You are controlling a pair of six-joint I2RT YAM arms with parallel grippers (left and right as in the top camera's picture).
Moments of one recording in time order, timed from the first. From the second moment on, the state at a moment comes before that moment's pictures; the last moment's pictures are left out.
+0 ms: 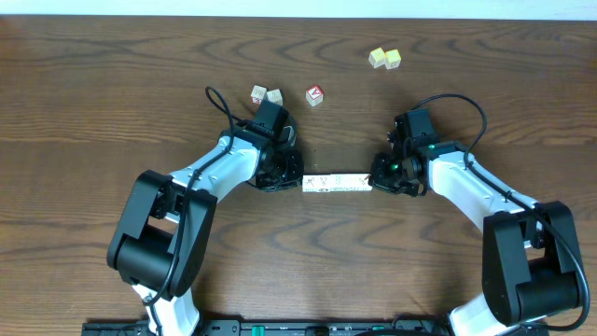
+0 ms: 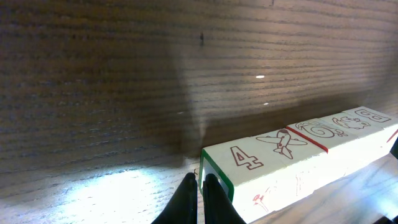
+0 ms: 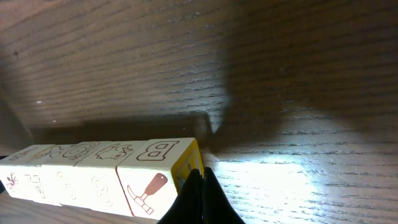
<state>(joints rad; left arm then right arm) -0.42 1.91 1.13 -0.54 0.45 -0.53 0.24 1.74 0.96 -0.53 -0.28 0.52</state>
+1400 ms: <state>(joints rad) -0.41 1.91 1.12 -0.55 0.46 -0.53 0.23 1.74 0.96 -0.51 -0.32 0.48</state>
